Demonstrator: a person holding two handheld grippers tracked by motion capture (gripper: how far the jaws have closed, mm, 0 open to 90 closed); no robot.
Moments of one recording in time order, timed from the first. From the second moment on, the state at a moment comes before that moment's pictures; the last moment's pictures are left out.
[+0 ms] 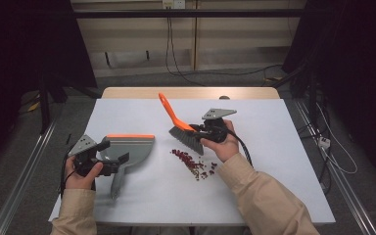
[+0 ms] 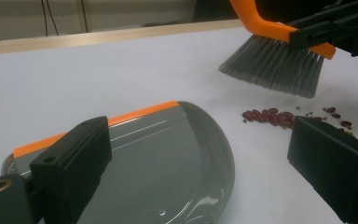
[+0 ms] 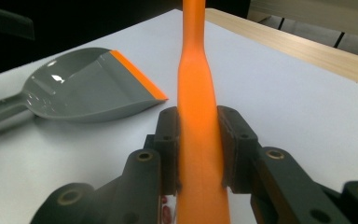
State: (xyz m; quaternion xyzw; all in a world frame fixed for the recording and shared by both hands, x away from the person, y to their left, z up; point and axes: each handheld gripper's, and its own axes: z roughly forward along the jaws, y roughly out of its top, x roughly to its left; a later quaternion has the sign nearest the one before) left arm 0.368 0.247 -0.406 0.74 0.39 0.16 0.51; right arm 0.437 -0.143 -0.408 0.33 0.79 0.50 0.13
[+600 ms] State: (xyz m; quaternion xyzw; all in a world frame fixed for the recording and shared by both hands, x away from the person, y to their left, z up) left arm 0.368 0.249 -0.406 0.75 0.40 0.16 0.51; right arm 0.462 -0.129 -0.427 0.23 0.84 0.48 0.11
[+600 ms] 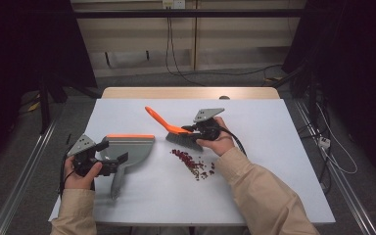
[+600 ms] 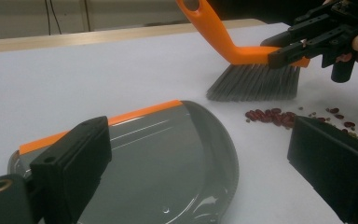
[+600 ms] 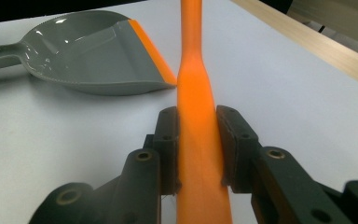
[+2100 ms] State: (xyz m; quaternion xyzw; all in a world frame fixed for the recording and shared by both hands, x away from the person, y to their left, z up) left arm 0.366 0.252 -0.404 0.74 0.40 0.17 0.52; right arm 0.426 -0.128 -0.422 0.09 0.88 0.46 0.08
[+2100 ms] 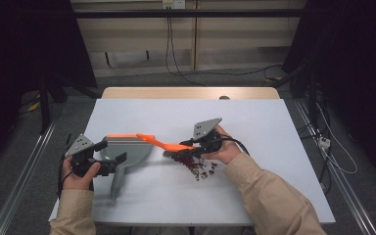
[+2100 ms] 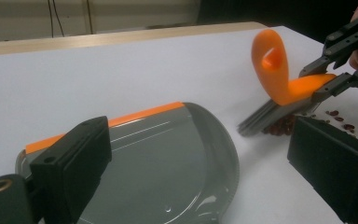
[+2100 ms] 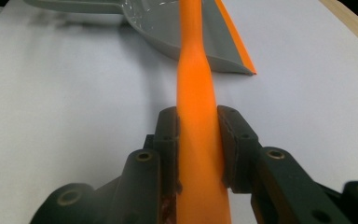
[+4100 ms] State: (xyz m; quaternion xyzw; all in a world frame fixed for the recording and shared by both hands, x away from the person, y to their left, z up) left arm 0.363 0.243 -0.401 0.75 0.38 0.15 0.53; right arm 0.344 -0.214 -0.421 0.48 0.72 0.43 0.25
